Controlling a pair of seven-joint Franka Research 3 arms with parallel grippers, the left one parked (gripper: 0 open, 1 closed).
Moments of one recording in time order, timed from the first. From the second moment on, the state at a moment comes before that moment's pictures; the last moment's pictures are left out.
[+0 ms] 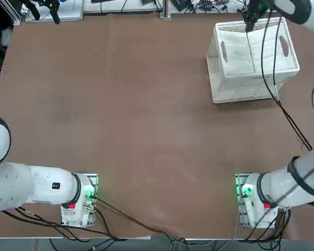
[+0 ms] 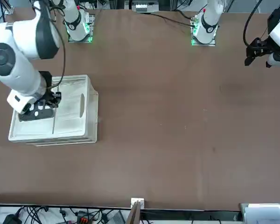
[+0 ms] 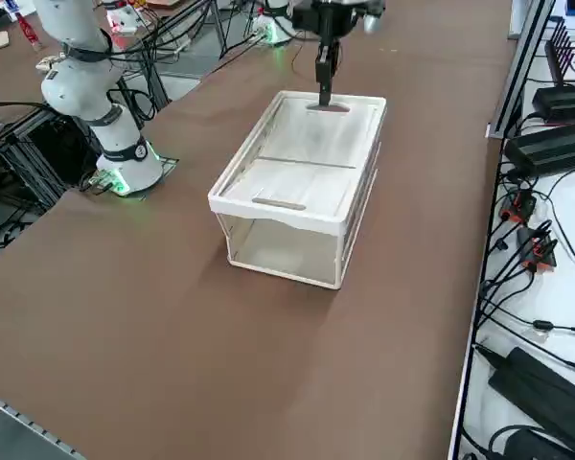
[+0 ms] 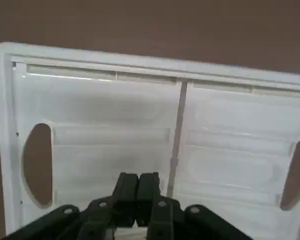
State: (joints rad) arm 0.15 0.22 0.02 -1.67 -0.11 1.83 0.06
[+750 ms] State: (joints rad) arm 0.08 0.17 0.02 -2.09 0.20 2.30 0.05
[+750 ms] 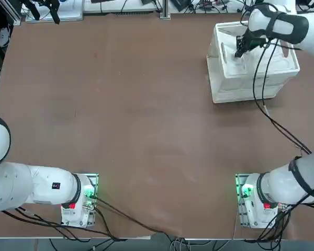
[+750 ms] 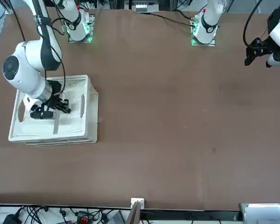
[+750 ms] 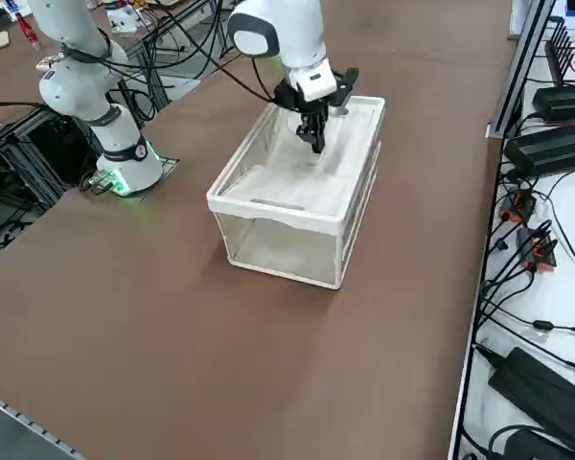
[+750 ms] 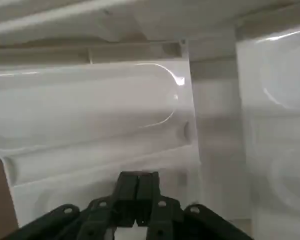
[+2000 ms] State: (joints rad) arm 0.08 0.23 0.03 -2.17 0.87 2.30 0.01
